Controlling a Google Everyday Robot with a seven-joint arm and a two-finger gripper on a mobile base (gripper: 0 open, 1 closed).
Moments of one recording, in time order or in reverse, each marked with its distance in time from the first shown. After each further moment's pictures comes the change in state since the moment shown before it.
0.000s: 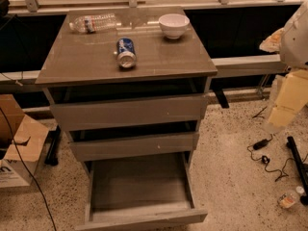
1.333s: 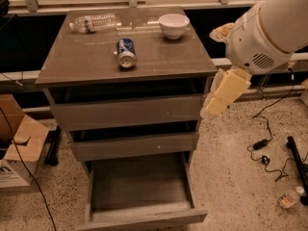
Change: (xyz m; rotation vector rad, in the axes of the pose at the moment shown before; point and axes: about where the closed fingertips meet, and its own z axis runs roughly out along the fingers) arm -0.102 -0.013 0.028 0.090 -0.332 -0.066
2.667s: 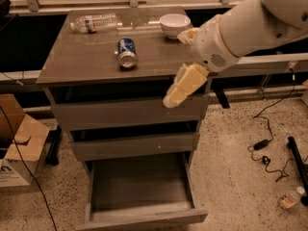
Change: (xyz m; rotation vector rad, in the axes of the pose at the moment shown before) arm -0.046 -0.025 0.069 -0.050 -0.220 0.039
